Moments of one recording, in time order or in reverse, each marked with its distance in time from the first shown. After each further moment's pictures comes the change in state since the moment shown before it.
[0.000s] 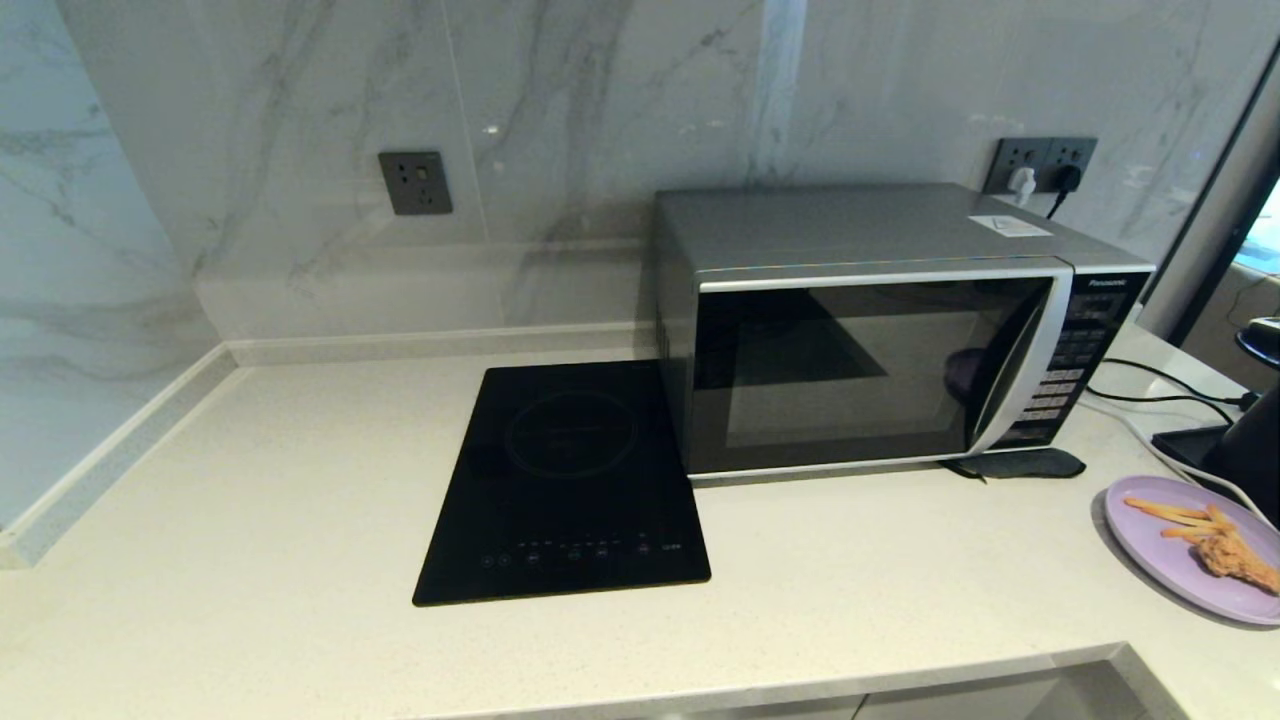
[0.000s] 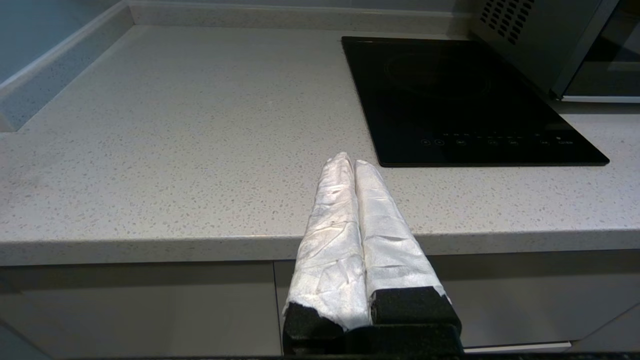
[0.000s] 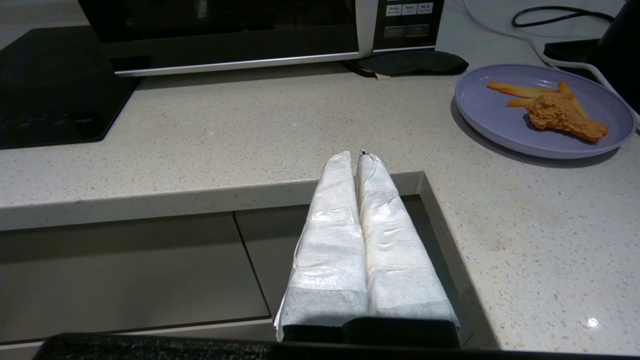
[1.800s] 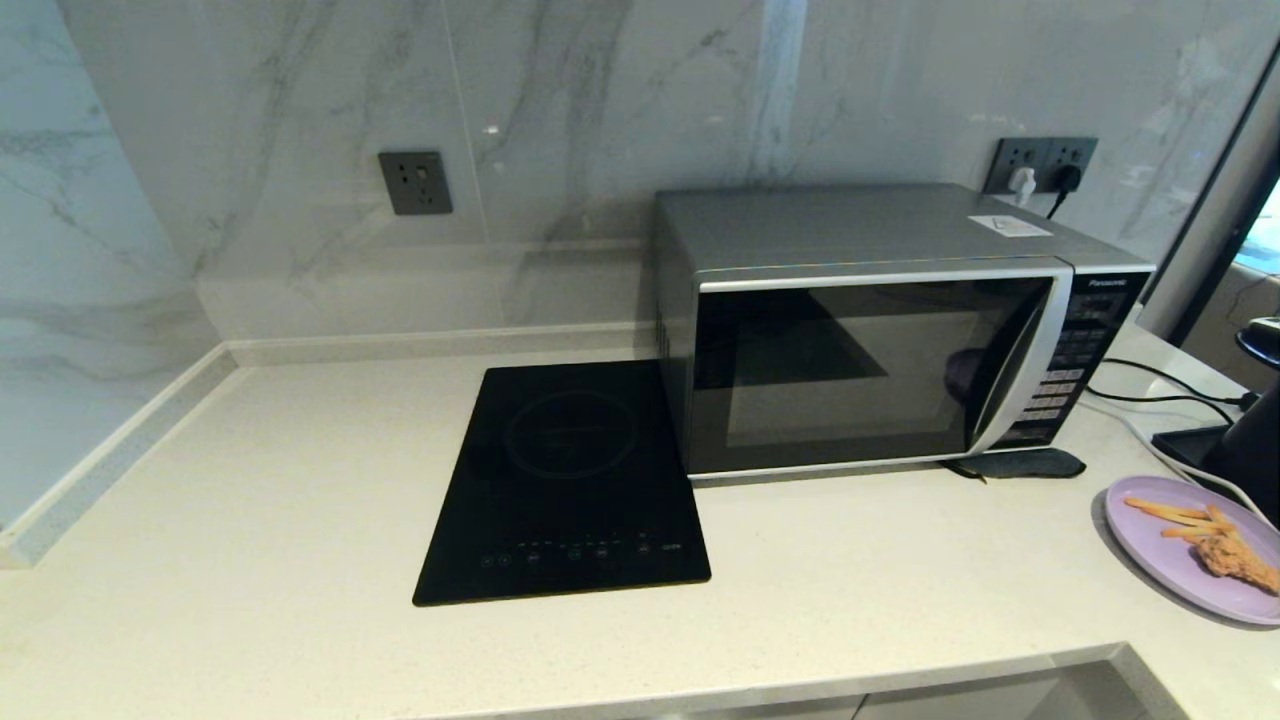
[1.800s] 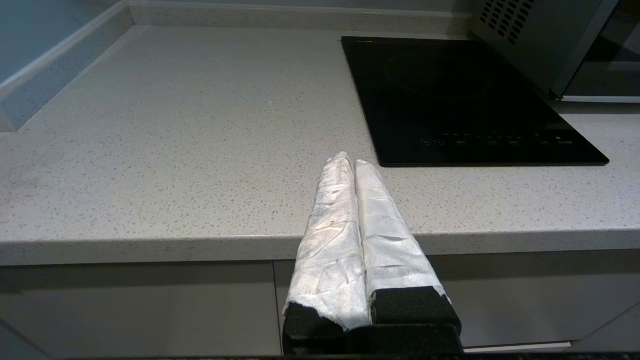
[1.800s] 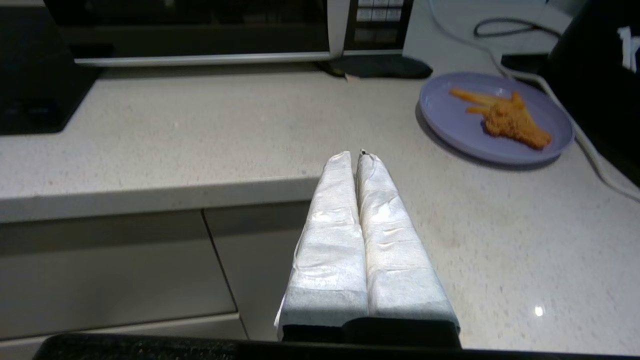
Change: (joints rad) left arm 0.000 0.000 0.000 0.000 0.000 -0.001; right arm -0.001 0.000 -0.097 0.121 -0.063 -0.074
